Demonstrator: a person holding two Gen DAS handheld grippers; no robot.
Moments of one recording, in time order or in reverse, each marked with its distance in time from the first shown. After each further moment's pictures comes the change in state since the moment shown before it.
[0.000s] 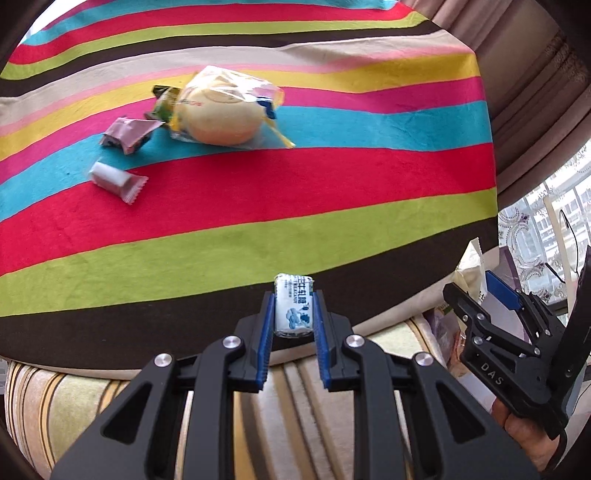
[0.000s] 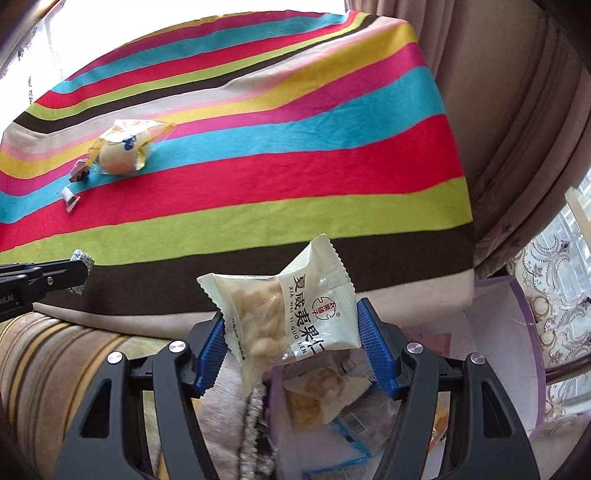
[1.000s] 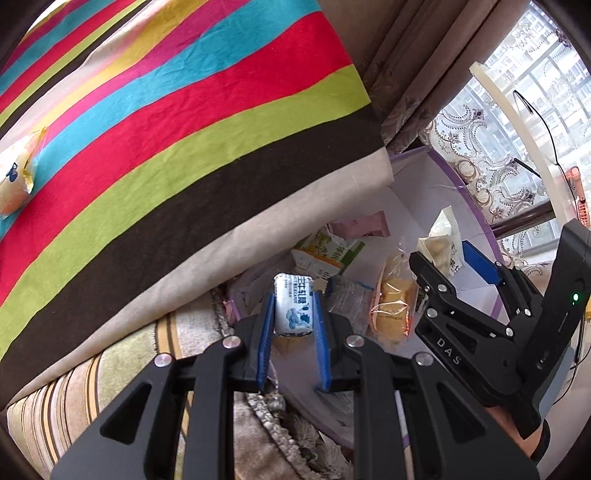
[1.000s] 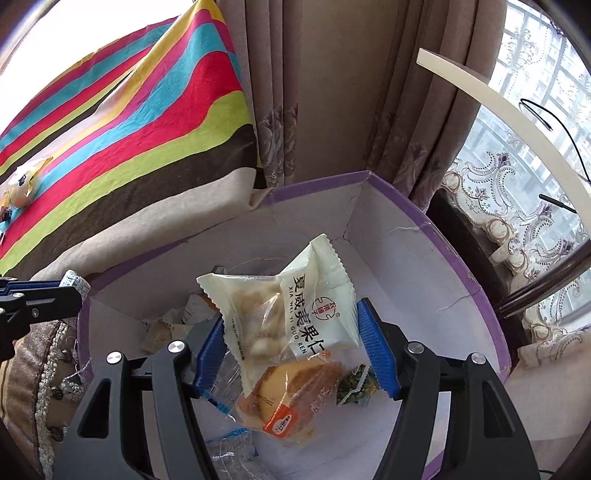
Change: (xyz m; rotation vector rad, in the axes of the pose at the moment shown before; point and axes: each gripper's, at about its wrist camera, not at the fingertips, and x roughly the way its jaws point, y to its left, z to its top) left arm 0.067 -0.200 -0.014 0.325 0.184 -0.060; right arm -0.008 -0.151 -0.077 0.253 0.015 -0.151
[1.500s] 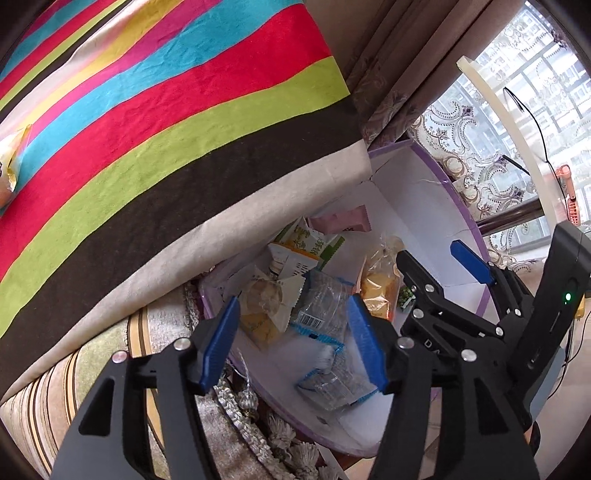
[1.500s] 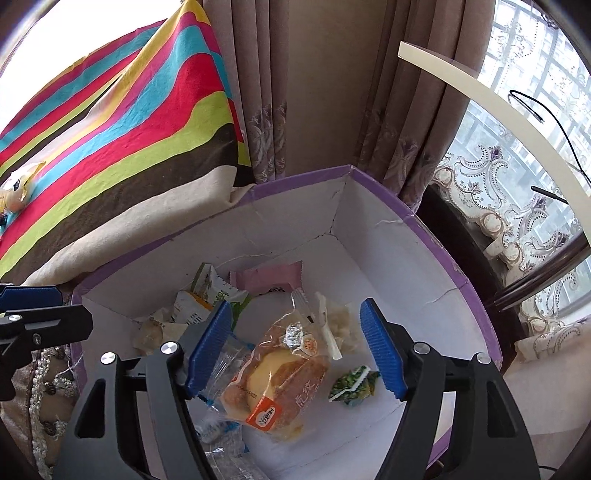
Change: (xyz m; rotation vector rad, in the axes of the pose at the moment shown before) left arm -0.003 -0.005 -0.006 -0.011 0.013 -0.055; right arm -0.002 -0.005 -0.001 0.012 0.001 -0.008
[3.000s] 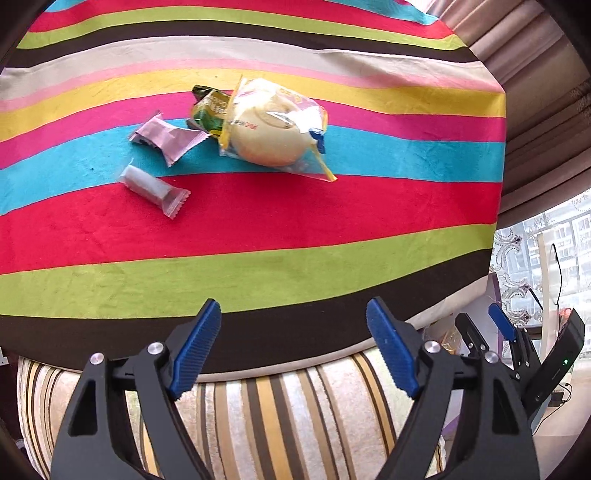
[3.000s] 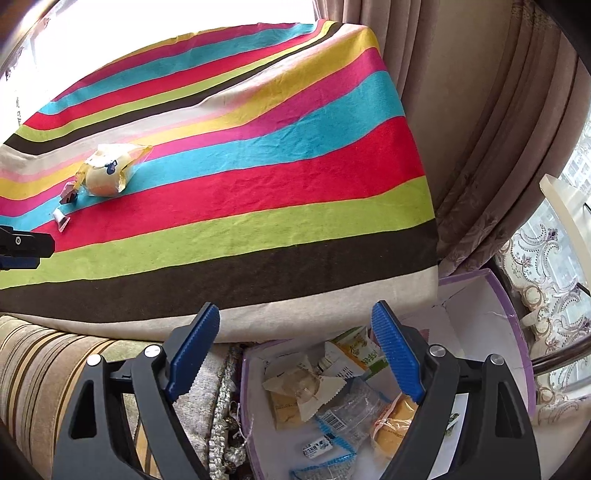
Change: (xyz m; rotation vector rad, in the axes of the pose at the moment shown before) left arm -0.117 0.243 -0.040 -0.443 -0.129 0.042; right arm -0.029 0.160 0.047 -0.239 -0.052 0.149
